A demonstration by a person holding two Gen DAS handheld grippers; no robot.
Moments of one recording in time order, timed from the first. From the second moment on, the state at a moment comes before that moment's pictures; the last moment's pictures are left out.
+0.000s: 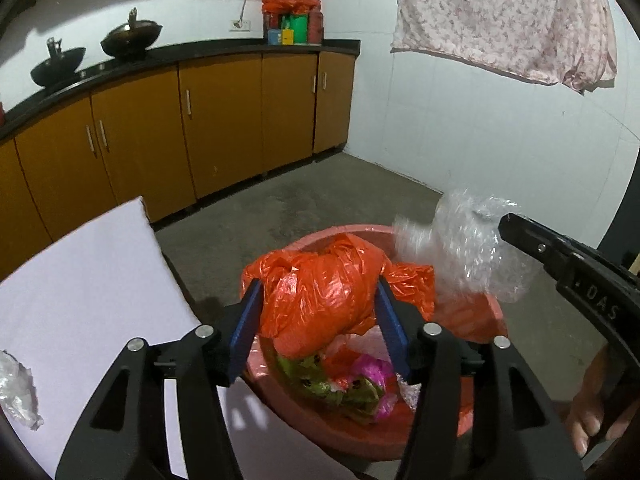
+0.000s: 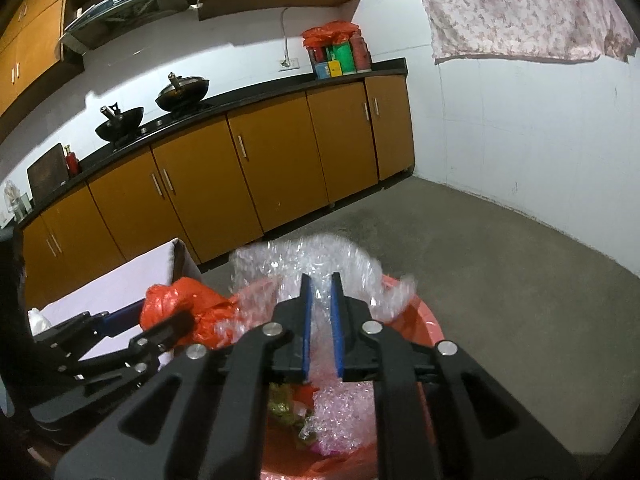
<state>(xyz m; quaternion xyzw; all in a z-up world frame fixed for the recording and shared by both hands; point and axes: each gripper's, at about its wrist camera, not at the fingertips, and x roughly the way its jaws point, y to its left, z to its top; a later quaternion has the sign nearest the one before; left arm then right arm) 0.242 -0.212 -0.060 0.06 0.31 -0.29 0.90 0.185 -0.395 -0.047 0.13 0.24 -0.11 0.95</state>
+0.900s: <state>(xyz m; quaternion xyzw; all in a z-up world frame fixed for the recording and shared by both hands) 0.217 -0.069 -0.049 0.01 0.30 -0.15 0.94 0.190 -0.326 -0.031 0.09 0.24 -0.05 0.97</state>
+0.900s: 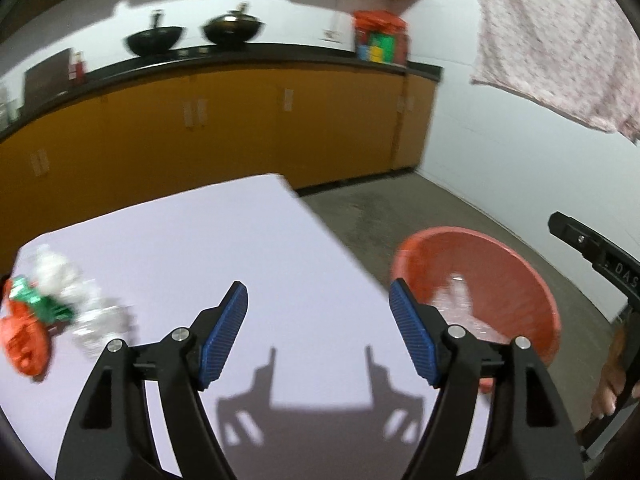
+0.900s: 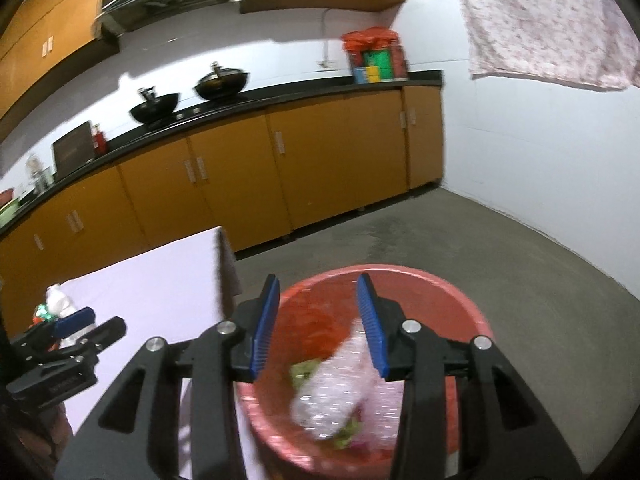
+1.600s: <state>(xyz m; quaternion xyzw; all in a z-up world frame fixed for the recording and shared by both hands) 0.182 0.158 -0.063 -0.02 0.29 0.13 0.95 0.234 -0.110 -0.045 0.04 0.30 0.16 0.94</state>
